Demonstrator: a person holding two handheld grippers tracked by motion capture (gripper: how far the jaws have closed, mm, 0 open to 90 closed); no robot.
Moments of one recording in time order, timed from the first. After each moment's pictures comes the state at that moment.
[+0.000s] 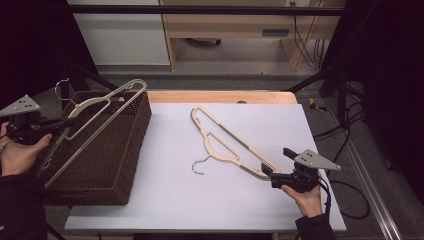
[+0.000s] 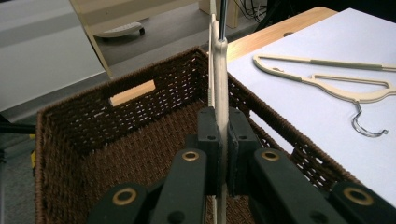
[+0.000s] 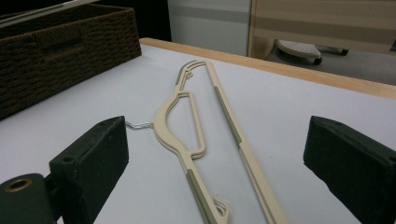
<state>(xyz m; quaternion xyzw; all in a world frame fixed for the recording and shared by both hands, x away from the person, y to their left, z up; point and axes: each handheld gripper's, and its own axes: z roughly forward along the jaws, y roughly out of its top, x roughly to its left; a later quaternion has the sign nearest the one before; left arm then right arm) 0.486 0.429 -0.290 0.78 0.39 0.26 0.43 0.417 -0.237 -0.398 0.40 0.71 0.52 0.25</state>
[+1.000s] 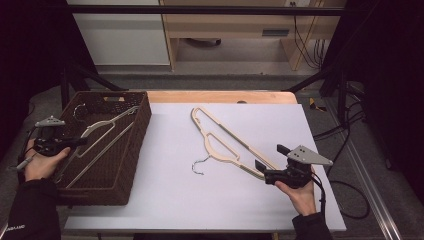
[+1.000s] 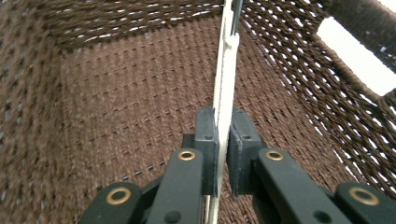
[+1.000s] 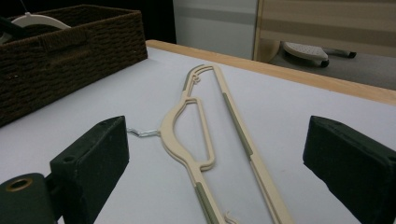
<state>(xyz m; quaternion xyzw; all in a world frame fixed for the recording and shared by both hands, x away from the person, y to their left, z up) 0.511 0.439 -0.375 0.76 0.51 0.20 0.34 0.427 -0.222 -0.394 0.39 0.71 0.53 0.25</state>
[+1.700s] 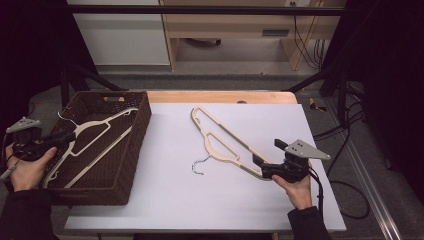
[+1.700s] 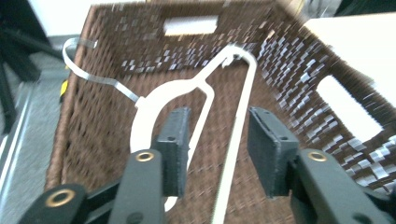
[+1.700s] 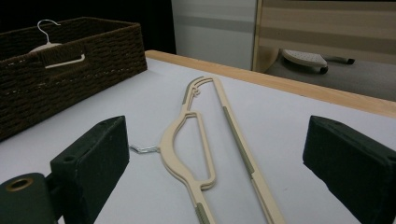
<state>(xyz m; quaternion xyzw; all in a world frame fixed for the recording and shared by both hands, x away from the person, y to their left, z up) 0.476 0.449 -0.346 0.69 0.53 0.27 0.41 0.437 -0.216 -0.386 0.39 0.70 0.54 0.25</state>
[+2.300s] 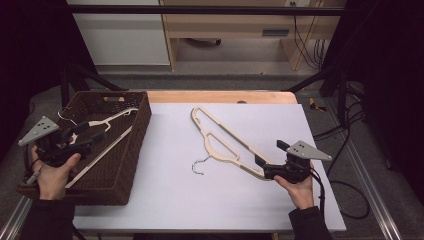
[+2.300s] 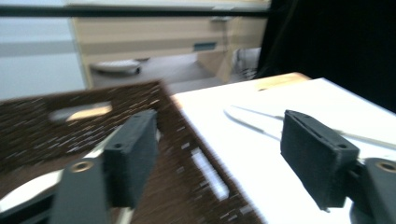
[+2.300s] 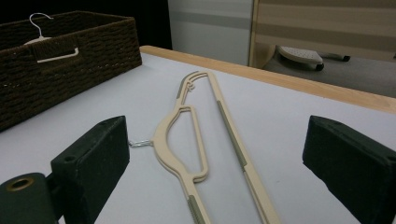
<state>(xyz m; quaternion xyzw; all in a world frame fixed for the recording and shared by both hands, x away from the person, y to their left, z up) 0.447 0.356 -0.323 0.68 0.41 0.27 0.55 0.437 -0.222 -0.391 0.40 0.71 0.53 0.25</state>
